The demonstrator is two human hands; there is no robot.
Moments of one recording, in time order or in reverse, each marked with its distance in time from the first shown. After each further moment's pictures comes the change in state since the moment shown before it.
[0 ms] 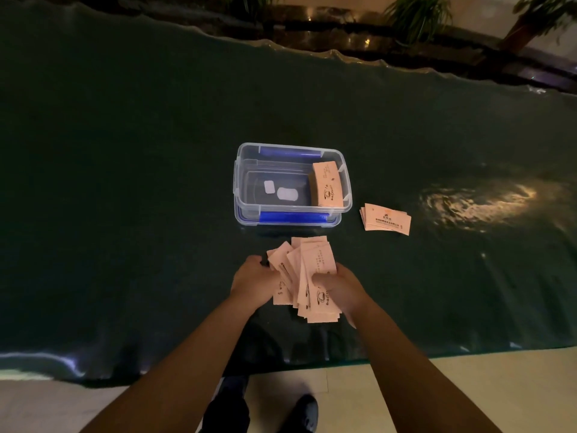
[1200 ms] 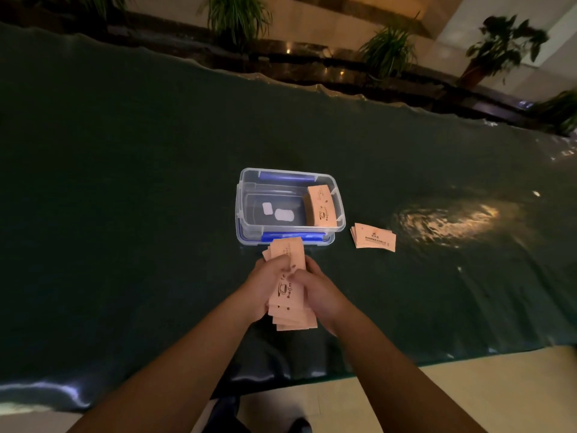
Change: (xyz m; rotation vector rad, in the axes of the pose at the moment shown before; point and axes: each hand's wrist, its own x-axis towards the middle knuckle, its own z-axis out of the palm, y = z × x) left_hand -0.014 0.034 -0.028 -0.689 -0.443 -0.044; right_hand -0.040 -0.051 0.051 0.219 -0.121 -0.153
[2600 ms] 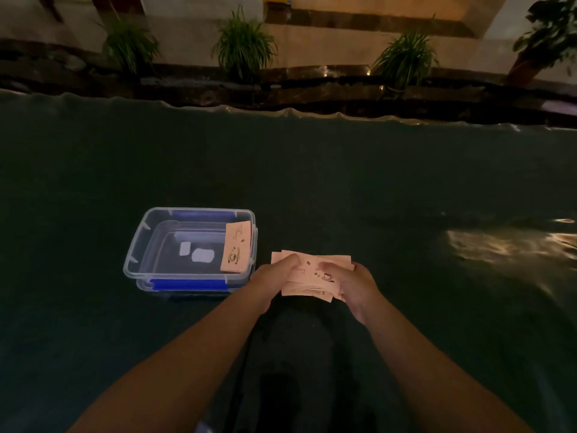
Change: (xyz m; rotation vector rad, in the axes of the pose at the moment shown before) left_hand 0.129 0.052 0.245 0.312 0.382 -0.098; right_hand 0.126 -0.062 -0.311 0.054 0.219 0.031
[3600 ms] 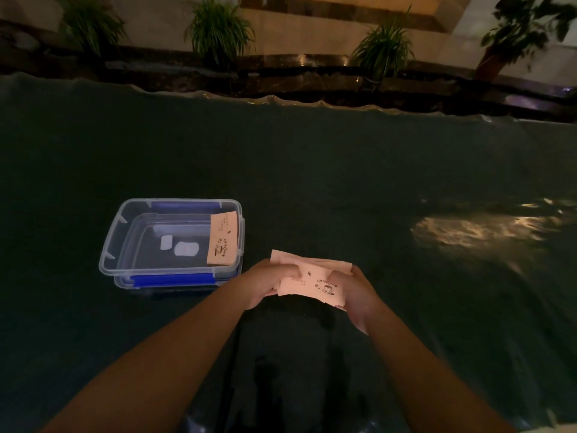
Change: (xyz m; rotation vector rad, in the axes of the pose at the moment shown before) left_hand 0.022 -0.017 -0.003 0.125 -0.323 0.134; right_hand -0.011 0.039 -0.029 0.033 -0.047 -0.012
